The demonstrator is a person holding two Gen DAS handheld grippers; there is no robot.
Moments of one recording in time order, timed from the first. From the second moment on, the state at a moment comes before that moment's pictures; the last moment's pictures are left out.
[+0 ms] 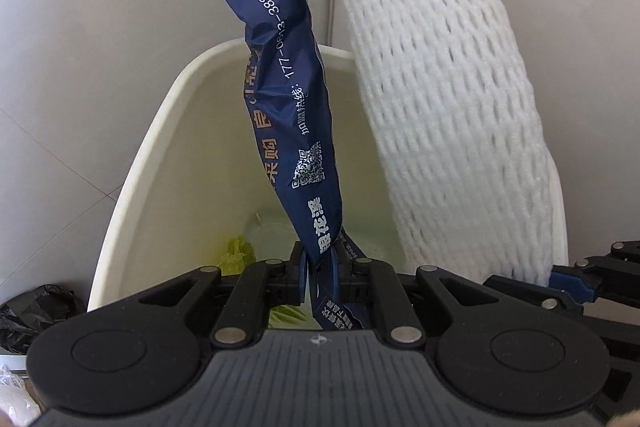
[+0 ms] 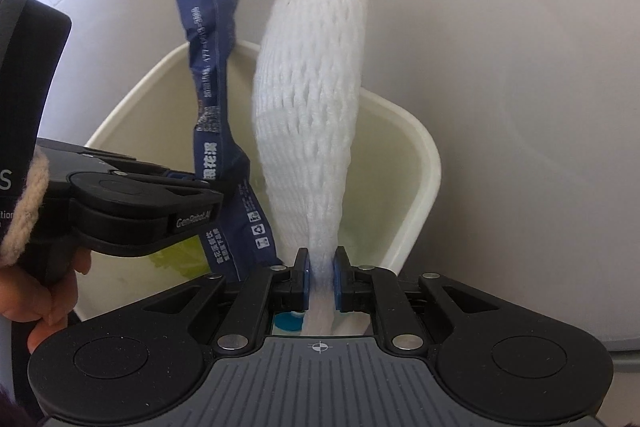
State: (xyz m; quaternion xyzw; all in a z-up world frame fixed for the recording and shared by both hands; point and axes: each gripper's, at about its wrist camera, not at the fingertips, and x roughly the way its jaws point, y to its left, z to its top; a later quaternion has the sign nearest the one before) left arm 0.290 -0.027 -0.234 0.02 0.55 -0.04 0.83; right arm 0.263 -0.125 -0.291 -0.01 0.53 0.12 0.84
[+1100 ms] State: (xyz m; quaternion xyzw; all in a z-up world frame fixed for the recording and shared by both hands) left arm 0.278 -0.011 -0.242 0.02 0.55 -0.04 0.84; right arm 0.231 -0.114 -0.274 -0.02 0.51 0.13 0.85
